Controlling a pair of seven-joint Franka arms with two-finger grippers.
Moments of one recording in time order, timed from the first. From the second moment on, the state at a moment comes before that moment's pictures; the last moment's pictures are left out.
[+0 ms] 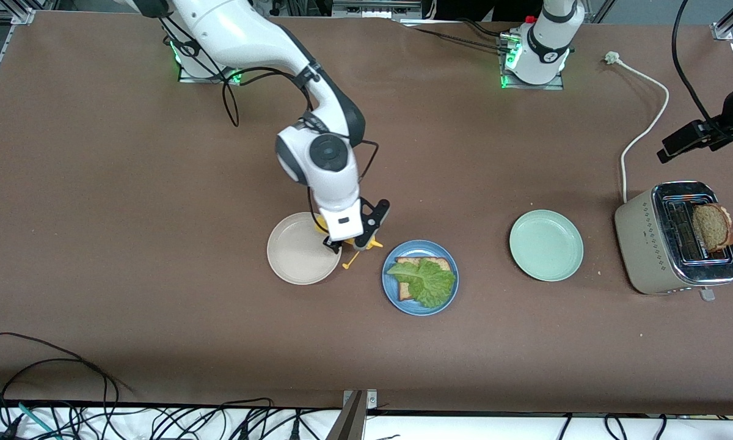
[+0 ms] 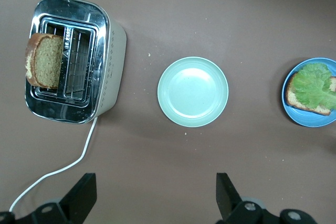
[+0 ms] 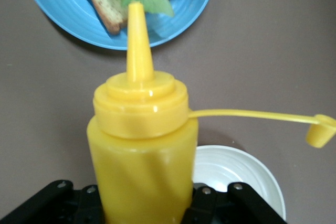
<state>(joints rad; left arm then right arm) 0.04 -0.01 0.00 -1.59 -0.01 1.56 -0.23 0.74 0.80 -0.06 -1.33 -0.13 2.26 -0.25</state>
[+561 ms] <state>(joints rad) 0.04 -0.01 0.00 -1.59 -0.01 1.56 -0.23 0.87 0.96 -0.13 -1.24 -0.53 2.27 -0.04</state>
